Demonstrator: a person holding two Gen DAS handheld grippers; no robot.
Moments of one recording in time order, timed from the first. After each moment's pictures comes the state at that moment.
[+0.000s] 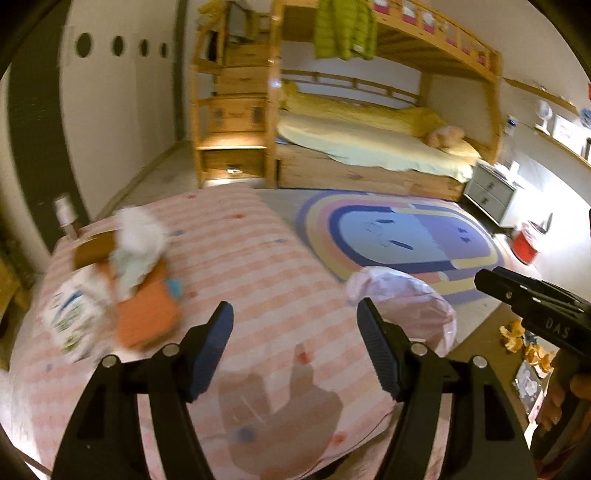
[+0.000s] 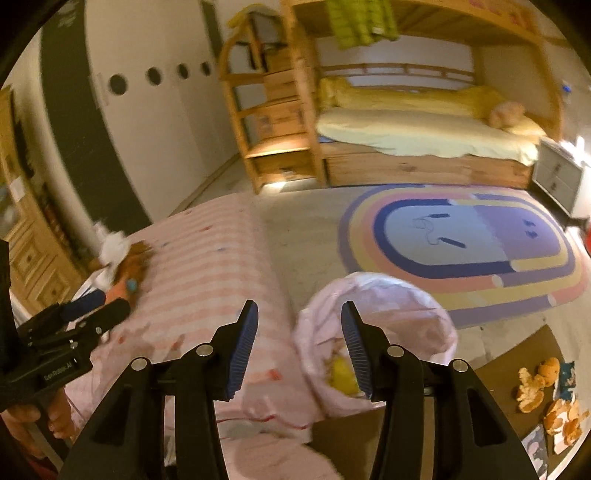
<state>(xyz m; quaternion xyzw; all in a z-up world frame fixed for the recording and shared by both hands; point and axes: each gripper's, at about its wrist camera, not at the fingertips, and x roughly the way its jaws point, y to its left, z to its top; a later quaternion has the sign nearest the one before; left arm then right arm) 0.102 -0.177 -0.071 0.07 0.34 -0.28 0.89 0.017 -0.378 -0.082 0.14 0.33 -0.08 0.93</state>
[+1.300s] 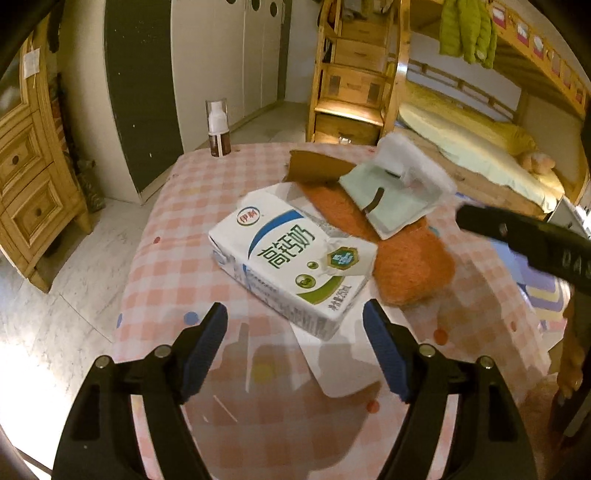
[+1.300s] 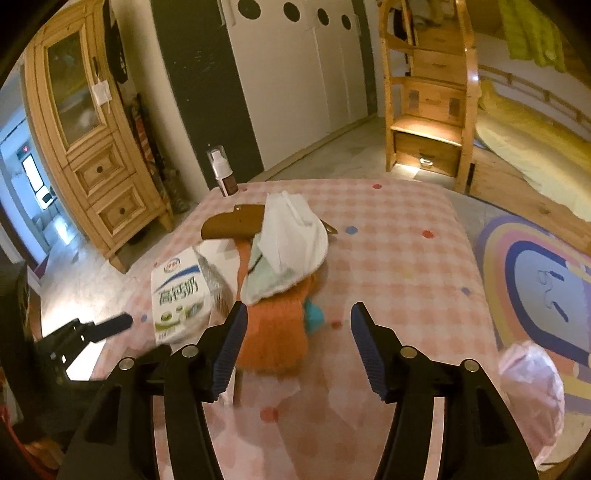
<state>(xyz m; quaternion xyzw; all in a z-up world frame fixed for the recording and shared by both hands) 0.177 -0.005 -0.117 0.03 0.41 -0.12 0.90 0.200 -0.198 -0.095 0.05 0.38 0.12 0.92</state>
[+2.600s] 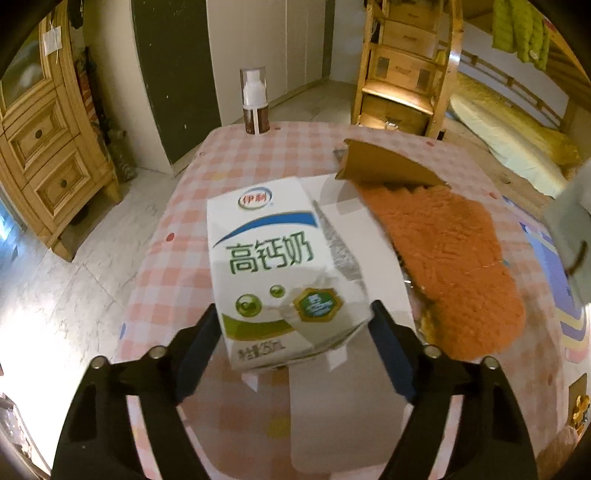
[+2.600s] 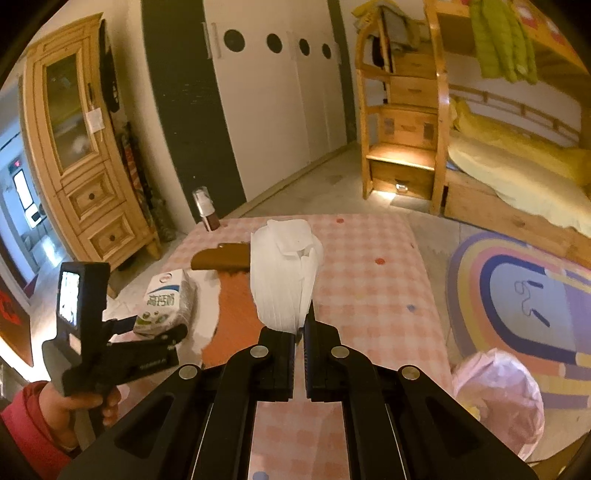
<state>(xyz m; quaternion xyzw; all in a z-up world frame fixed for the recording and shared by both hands) 0.229 -0.013 -0.132 0.02 0.46 -0.03 0.89 0.155 -0.239 -0.061 0.06 0.33 0.07 0.94</state>
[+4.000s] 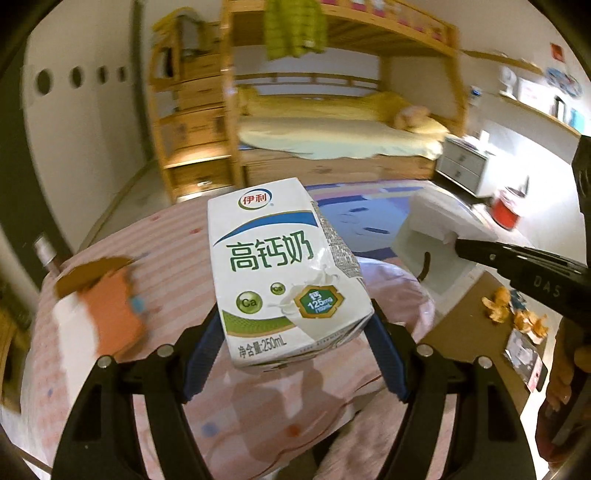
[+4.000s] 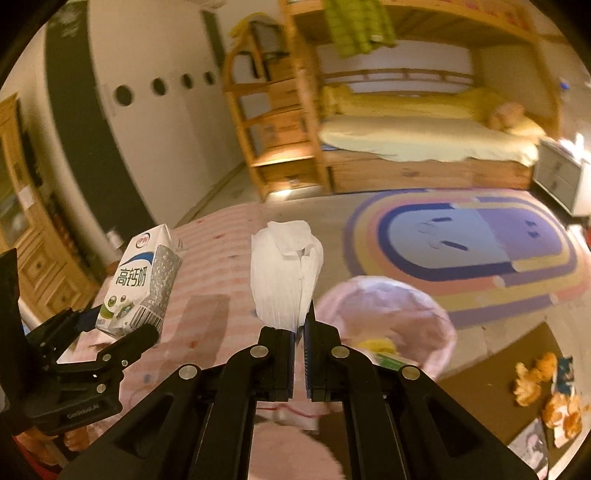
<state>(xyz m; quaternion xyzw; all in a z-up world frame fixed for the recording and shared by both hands) 0.062 -0.231 -0.067 0.14 0.32 -0.35 0.87 -0.012 -0.414 -0.073 0.17 0.30 -0.11 0.93</state>
